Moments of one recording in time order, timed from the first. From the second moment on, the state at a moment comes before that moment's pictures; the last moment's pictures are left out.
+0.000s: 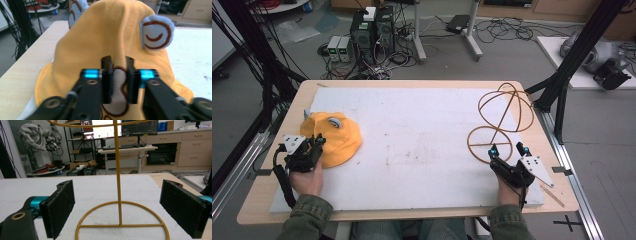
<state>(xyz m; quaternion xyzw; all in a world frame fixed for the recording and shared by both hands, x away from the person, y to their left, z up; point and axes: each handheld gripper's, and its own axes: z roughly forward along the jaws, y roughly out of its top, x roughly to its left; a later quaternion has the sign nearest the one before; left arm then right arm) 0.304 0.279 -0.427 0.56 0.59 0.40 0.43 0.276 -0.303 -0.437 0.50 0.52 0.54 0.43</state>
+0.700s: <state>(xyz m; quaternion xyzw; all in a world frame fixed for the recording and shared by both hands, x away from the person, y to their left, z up) 0.294 0.275 -0.380 0.57 0.53 0.43 0.46 0.276 -0.303 -0.437 0.50 0.52 0.54 0.43</state>
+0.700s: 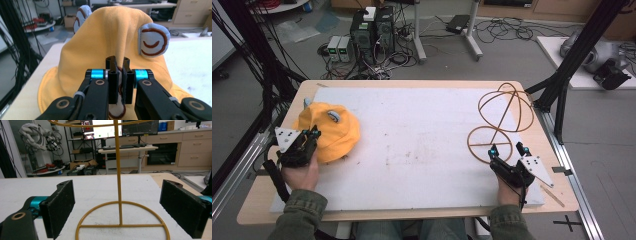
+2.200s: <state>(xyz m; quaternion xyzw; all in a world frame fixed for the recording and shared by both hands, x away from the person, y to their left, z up) 0.357 0.071 -0.216 0.59 0.24 0.36 0.68 0.275 -0.303 -0.439 0.49 0.53 0.55 0.42</state>
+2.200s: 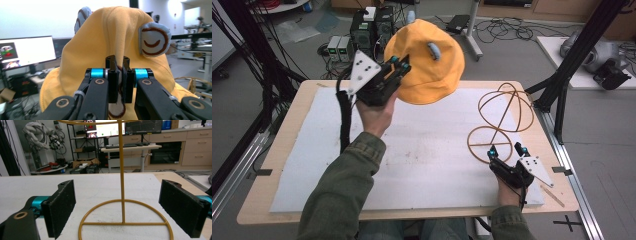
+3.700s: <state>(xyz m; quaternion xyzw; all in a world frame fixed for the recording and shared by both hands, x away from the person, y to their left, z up) 0.410 -0.111 -0.245 0.74 0.11 0.13 0.65 0.269 -0.313 -0.439 0.49 0.53 0.55 0.42</state>
